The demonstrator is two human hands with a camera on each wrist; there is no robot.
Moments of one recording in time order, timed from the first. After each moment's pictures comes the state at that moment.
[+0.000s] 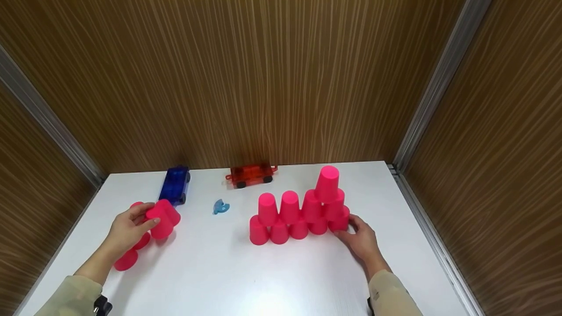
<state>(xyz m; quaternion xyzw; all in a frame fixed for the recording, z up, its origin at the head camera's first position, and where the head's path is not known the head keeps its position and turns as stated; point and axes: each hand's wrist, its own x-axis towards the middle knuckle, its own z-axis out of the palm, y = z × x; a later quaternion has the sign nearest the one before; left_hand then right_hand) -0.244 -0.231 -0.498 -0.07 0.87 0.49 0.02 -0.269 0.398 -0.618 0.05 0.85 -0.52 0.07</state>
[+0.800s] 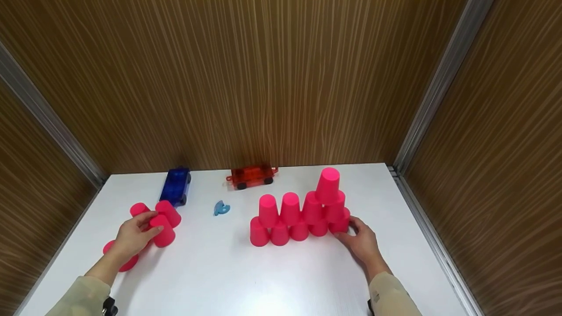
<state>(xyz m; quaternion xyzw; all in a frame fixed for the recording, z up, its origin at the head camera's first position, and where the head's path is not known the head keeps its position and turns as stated) -0.246 -0.236 -0.529 -0.07 0.88 0.47 0.02 -0.268 0.396 -0.613 0.06 0.86 -0.51 0.06</state>
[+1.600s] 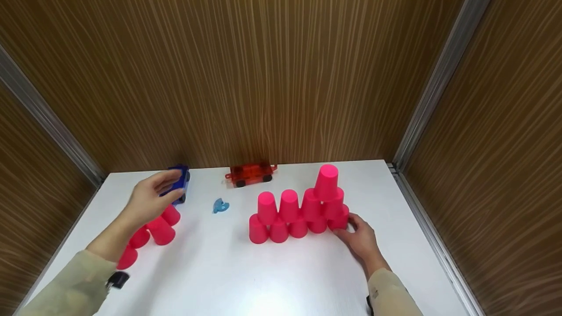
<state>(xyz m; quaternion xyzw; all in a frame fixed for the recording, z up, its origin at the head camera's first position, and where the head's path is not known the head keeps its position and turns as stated) -0.258 -0.149 -0.412 0.07 0.87 0.48 -0.04 -0.269 0.396 -0.616 0.06 0.86 -0.51 0.06</state>
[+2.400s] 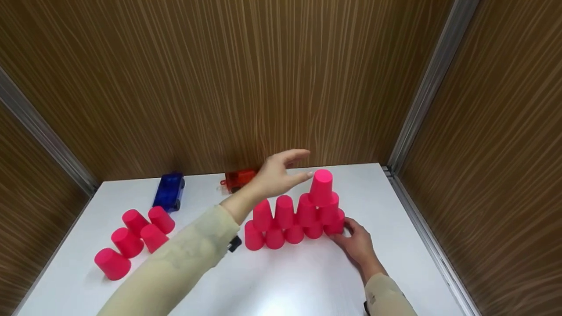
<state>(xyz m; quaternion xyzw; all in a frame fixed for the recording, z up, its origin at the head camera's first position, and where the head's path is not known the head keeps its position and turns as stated) -0.301 0.117 -0.377 0.26 0.83 0.49 0.04 -0.252 0.390 -0.619 0.08 0.84 -0.54 0.06</state>
